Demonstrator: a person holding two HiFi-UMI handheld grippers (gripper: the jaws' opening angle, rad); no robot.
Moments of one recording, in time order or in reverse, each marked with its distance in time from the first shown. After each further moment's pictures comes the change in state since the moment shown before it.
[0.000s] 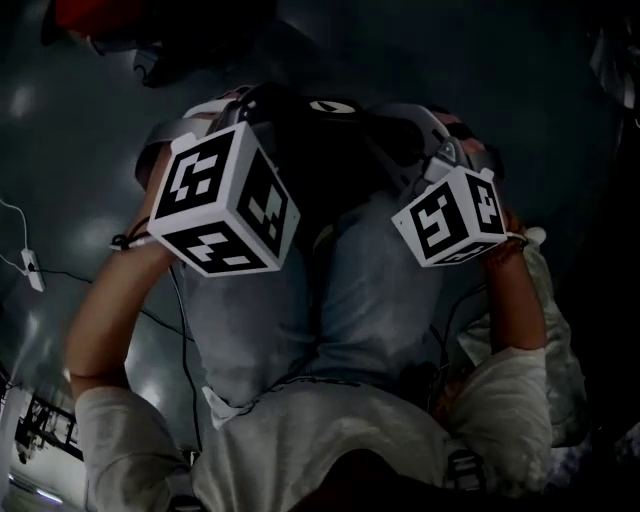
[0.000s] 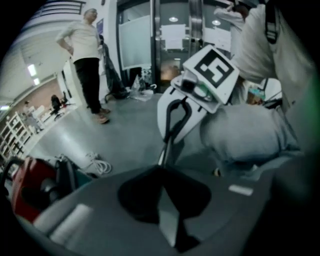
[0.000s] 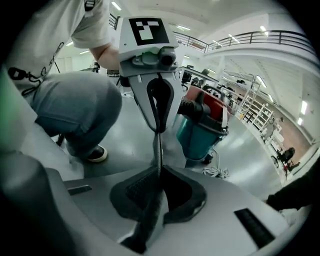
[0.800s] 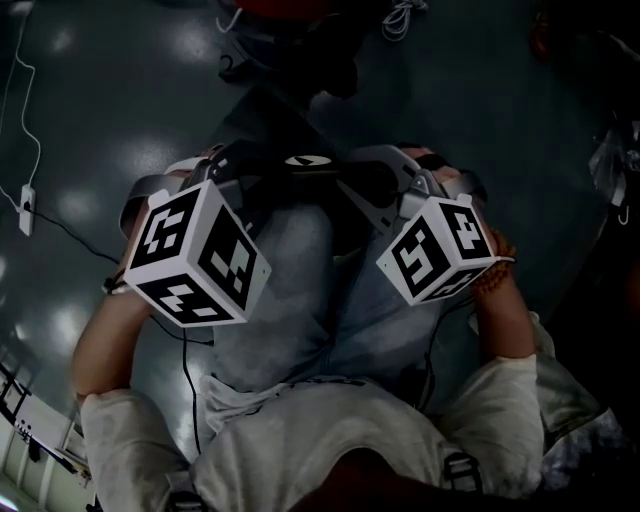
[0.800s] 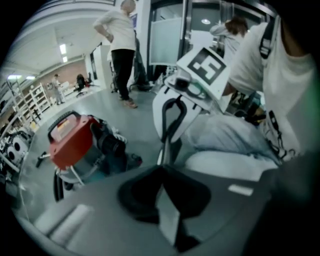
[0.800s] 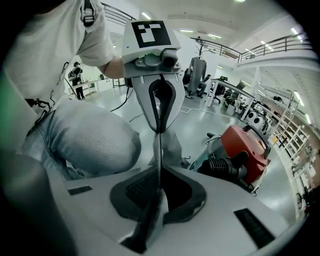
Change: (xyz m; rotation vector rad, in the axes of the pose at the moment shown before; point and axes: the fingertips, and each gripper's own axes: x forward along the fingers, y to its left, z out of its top) left arm -0.141 -0.014 -0.082 -0.286 0.044 0.103; right arm 0.017 0.025 0.160 -0.256 -0.099 0.294
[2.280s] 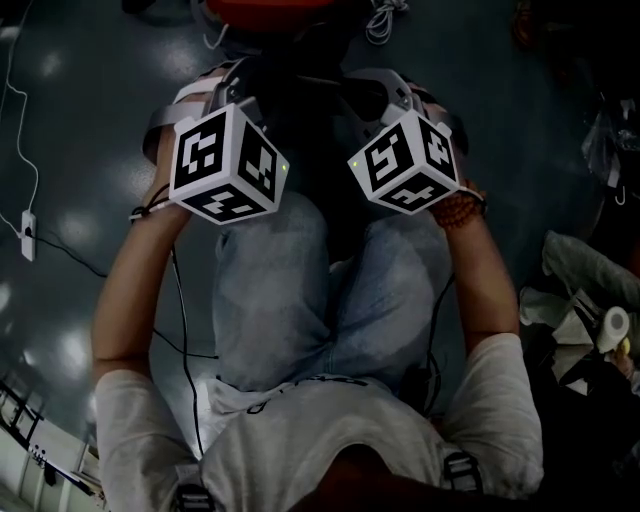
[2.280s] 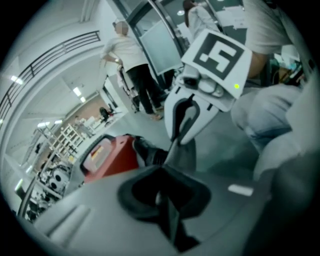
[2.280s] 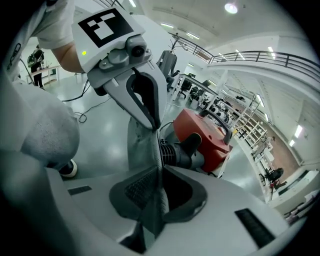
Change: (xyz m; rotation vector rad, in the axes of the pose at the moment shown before) left arm 0.032 0.127 0.022 0.208 -0.091 0.432; right arm 0.027 -0.120 -0.037 0.134 0.094 -0.393
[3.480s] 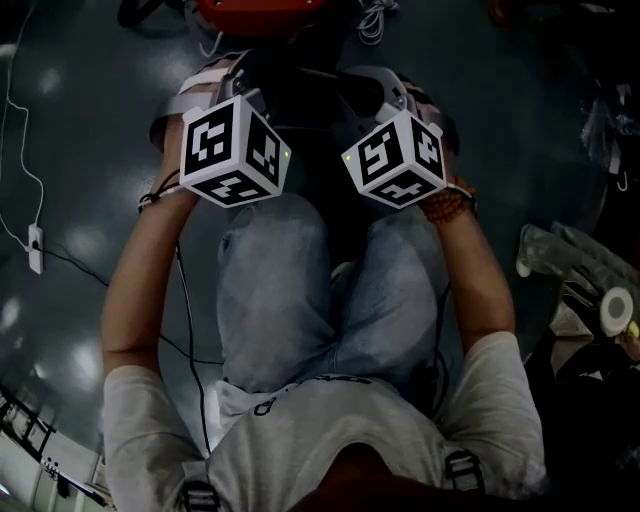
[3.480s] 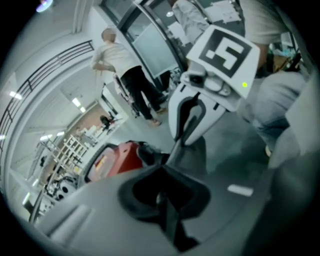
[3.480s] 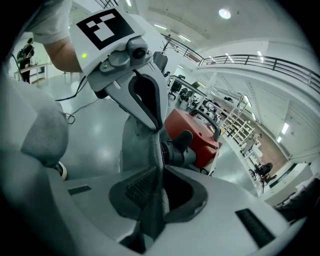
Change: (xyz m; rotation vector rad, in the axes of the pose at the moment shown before) left arm 0.012 0.012 0.010 0.090 -0.031 0.051; right arm -0.002 -0.010 -0.006 0.050 -0.007 -0.124
